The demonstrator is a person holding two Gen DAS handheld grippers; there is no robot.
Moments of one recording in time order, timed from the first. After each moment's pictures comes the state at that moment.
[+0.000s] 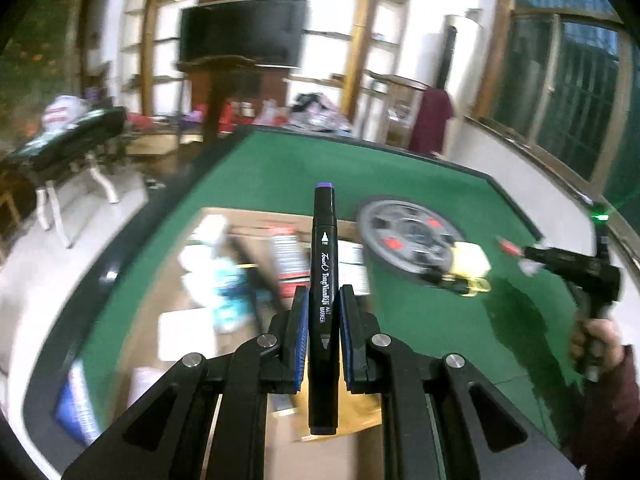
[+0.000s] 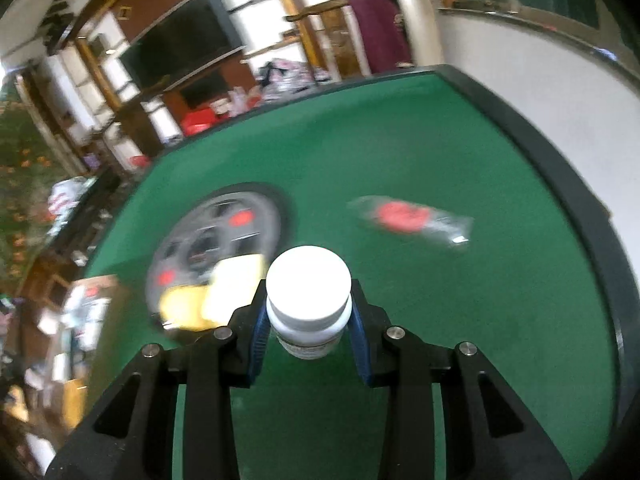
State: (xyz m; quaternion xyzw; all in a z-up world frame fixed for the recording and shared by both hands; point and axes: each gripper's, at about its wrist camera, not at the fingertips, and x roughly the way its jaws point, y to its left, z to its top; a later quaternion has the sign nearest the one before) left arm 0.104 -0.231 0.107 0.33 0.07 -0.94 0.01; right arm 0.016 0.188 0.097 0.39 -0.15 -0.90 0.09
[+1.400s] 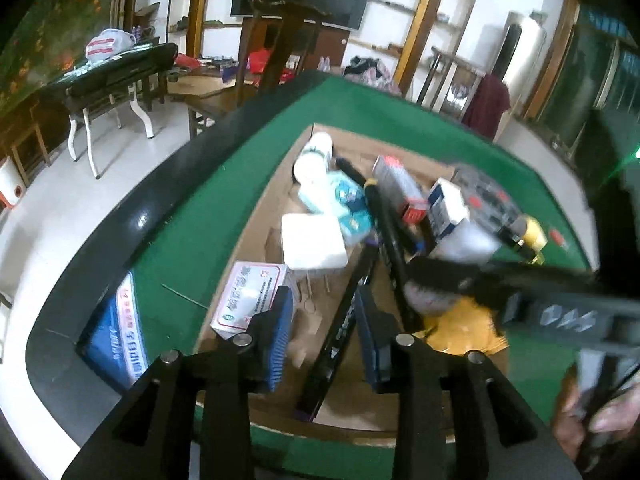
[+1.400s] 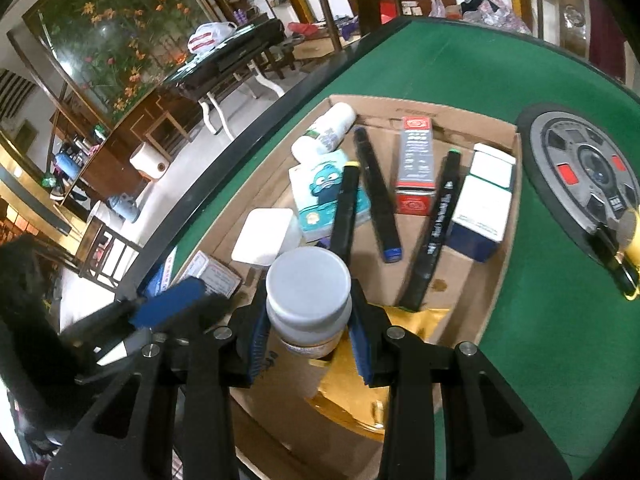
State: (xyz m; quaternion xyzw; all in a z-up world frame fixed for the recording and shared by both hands) left arm 0.133 -0.314 0.048 0.39 0.15 -0.91 0.05; right arm 0.088 -0.142 0.071 0.49 -0.01 -0.80 0.35
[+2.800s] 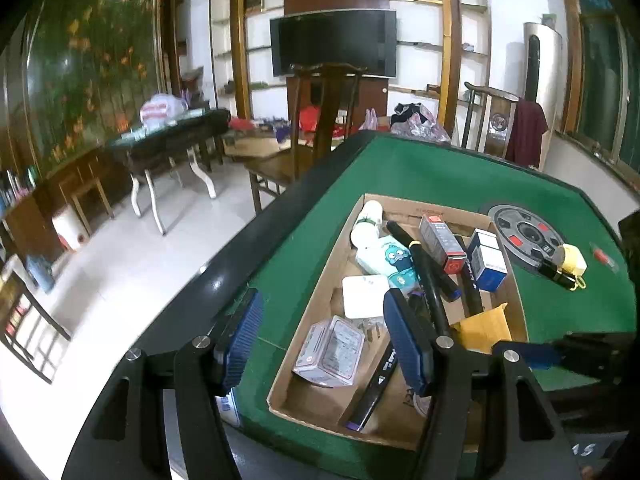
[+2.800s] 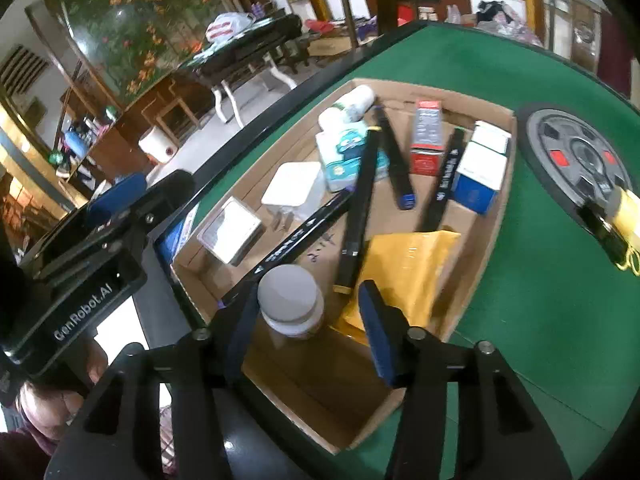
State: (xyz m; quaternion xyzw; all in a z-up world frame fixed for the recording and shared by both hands) left arm 0.154 -0.294 0.087 0.32 0.04 -0.93 0.18; right arm 0.140 -0.127 0.078 0.48 0.01 -0.80 0.36
